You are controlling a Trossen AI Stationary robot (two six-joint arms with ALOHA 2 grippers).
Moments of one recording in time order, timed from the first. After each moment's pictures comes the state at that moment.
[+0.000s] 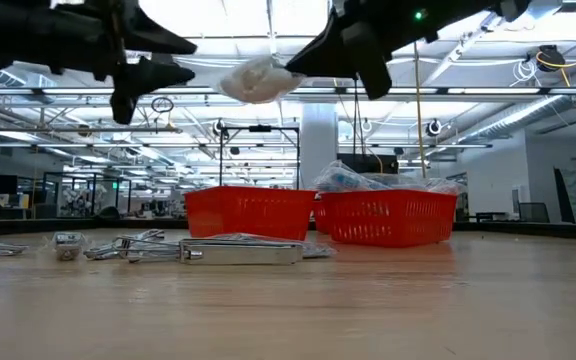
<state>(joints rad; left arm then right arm) -0.28 1.10 0.28 0.81 -0.50 -0.54 0.32 1.64 0.91 0.44 0.71 -0.59</state>
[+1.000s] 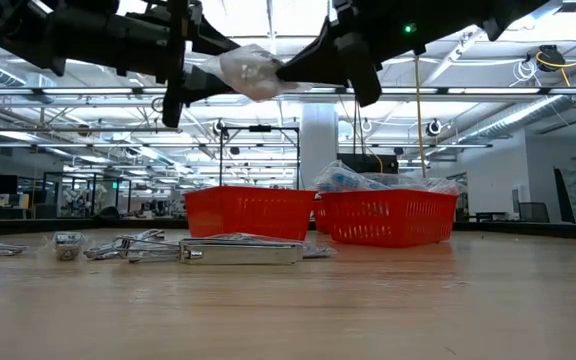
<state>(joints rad) -0.12 1.33 0.47 0.82 -0.37 -0.63 0.26 1.64 0.87 0.53 0.60 -0.63</state>
